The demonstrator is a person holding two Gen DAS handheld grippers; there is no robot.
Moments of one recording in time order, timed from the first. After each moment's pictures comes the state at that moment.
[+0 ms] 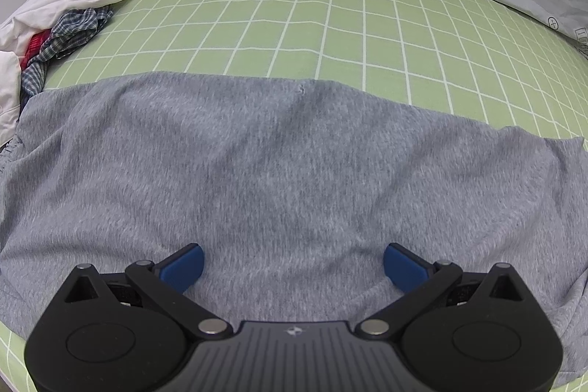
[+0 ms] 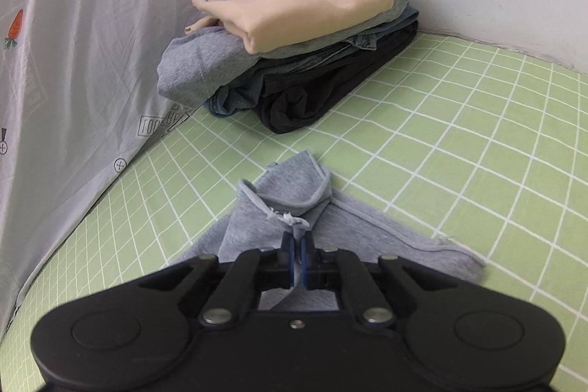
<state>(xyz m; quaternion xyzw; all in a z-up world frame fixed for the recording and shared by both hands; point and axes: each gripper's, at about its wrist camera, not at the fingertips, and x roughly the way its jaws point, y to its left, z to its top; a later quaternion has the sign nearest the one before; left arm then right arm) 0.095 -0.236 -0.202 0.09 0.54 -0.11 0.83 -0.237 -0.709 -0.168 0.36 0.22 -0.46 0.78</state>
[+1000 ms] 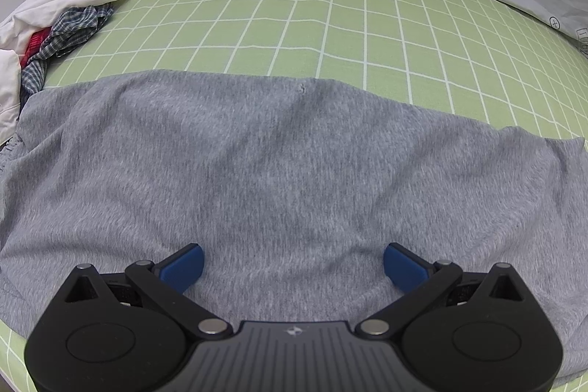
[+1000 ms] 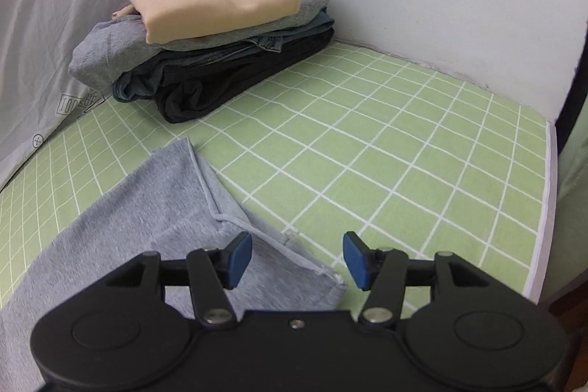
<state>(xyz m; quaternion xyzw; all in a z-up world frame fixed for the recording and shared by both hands) 0.095 -0.235 -0.201 0.09 0.55 -0.11 0.83 -0.281 -0.712 -0.179 0.27 0.28 -0.54 0.75</state>
